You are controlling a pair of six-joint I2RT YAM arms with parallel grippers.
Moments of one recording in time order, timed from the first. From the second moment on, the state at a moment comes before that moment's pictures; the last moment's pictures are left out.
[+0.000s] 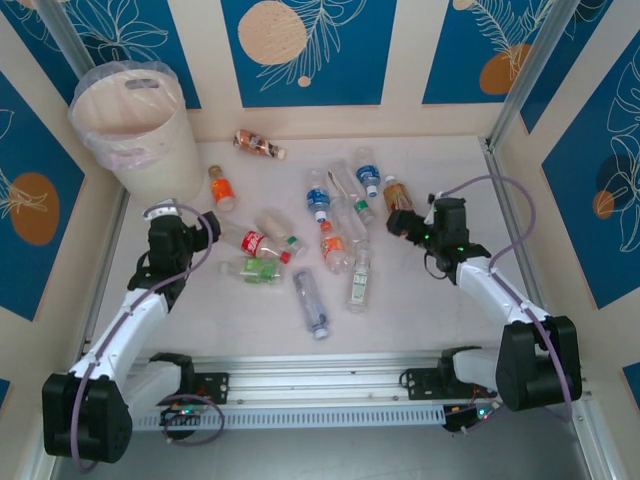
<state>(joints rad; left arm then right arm) -0.12 0.99 0.61 -0.13 -0.17 -0.46 0.17 1.21 0.69 -0.21 -0.13 0.53</state>
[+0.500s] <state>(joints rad) -0.12 1.03 0.60 -0.26 0.04 -0.66 0.74 1.20 0.73 -0.69 0.07 0.83</state>
